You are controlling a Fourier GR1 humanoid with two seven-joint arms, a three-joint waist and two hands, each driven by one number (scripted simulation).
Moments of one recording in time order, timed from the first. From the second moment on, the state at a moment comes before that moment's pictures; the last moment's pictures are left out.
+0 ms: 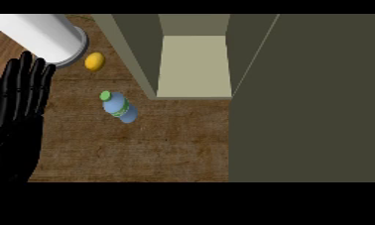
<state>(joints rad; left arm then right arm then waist) 0.02 0.10 0.02 -2.10 -0.02 0.00 0.02 -0.01 -0.11 -0.02 -2.10 0.03 -0.01 0.02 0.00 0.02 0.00</state>
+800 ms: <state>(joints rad) 0.06 0.00 -0.28 -2.19 -0.19 0.60 0.22 0.34 -0.14 0.05 -2.36 -0.22 0.19 0.13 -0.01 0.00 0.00</state>
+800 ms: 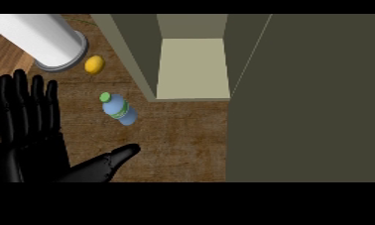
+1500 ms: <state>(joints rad) 0.22 0.01 -0.54 -2.29 -0.37 0.77 0.26 0.56 -0.12 0.03 -2.42 -0.23 0.29 0.06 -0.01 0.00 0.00</state>
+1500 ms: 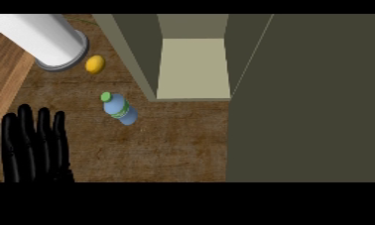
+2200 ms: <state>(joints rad) 0.21 0.02 -0.45 -2.19 -0.24 0.79 0.21 0.72 -0.11 0.03 -2.43 -0.23 0.38 -0.06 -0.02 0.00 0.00</state>
